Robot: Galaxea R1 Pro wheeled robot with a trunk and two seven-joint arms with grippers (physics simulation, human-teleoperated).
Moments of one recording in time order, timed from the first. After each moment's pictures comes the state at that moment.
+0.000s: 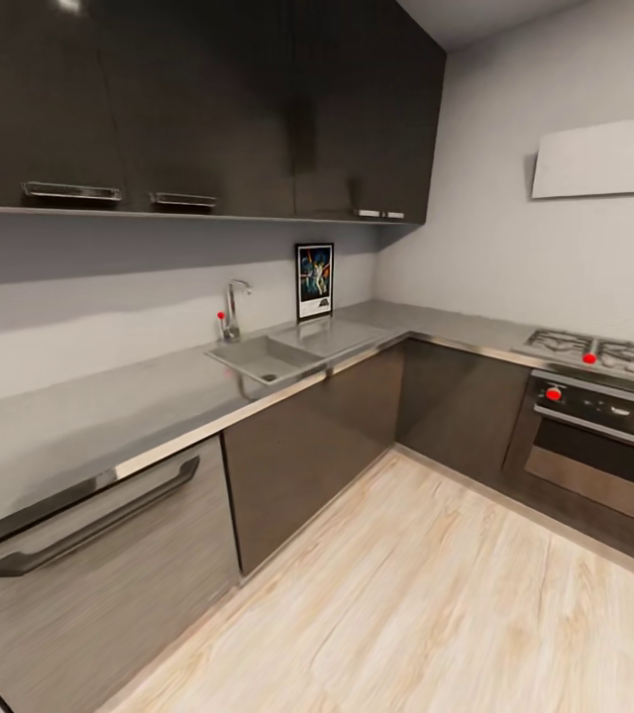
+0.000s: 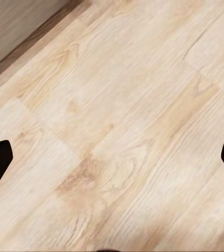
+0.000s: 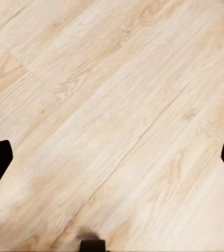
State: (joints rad) left arm 0.03 0.01 0.00 -0.69 0.00 -0.04 0.00; right arm -0.18 -0.06 0.00 -0.19 0.00 -0.28 0.00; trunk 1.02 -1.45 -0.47
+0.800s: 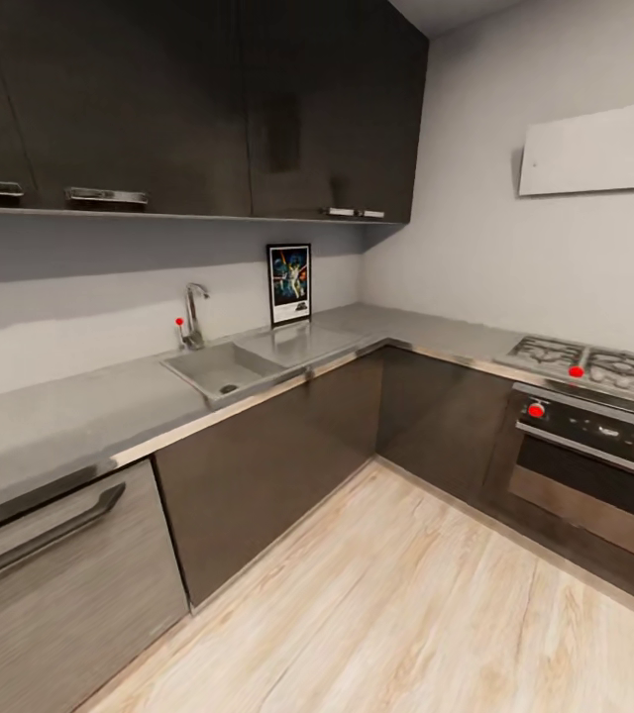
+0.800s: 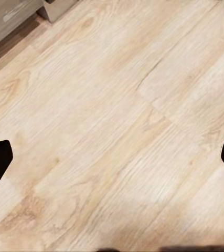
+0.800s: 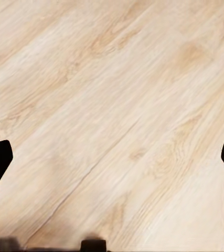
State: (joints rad) left arm 0.03 0.01 0.00 -0.69 0.00 -0.04 0.00; right arm -0.18 -0.06 0.00 -0.19 0.00 -0.28 0.00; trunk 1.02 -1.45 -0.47
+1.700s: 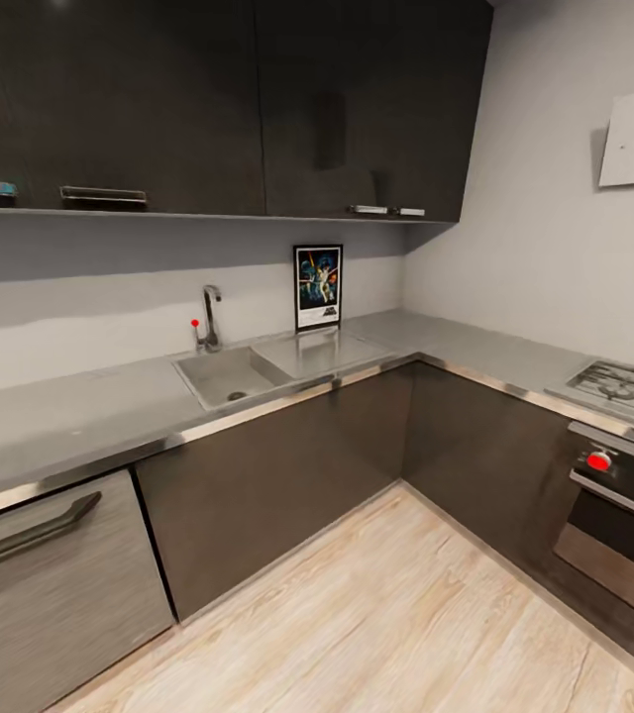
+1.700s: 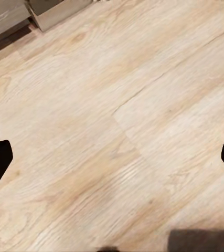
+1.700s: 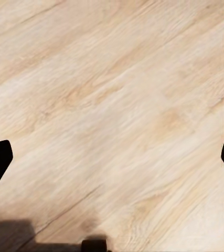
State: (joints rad) left arm 0.03 0.01 0.00 -0.69 0.00 -0.04 0.00; right arm -0.18 -0.06 0.00 -0.19 0.00 -0.28 0.00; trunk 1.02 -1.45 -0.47
